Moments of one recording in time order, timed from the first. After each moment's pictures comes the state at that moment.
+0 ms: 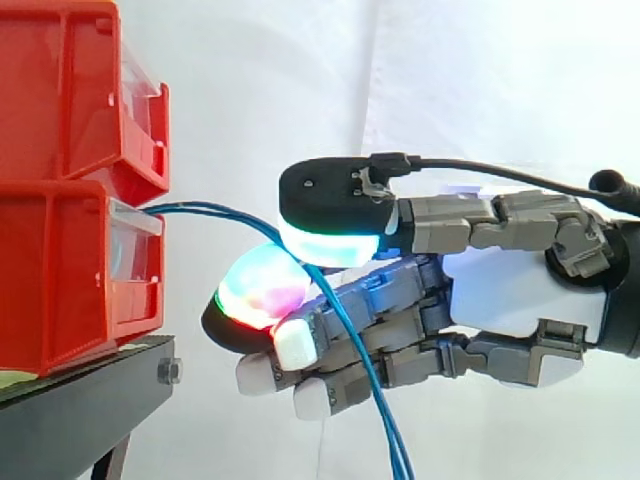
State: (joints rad) arm 0.21 -2.33 -1.26 -2.49 -1.07 -0.39
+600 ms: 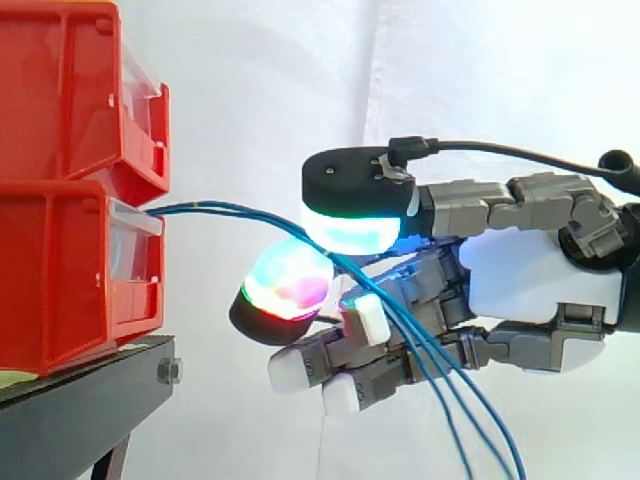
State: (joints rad) arm 0.20 -2.29 -1.26 -2.60 -1.07 -0.30
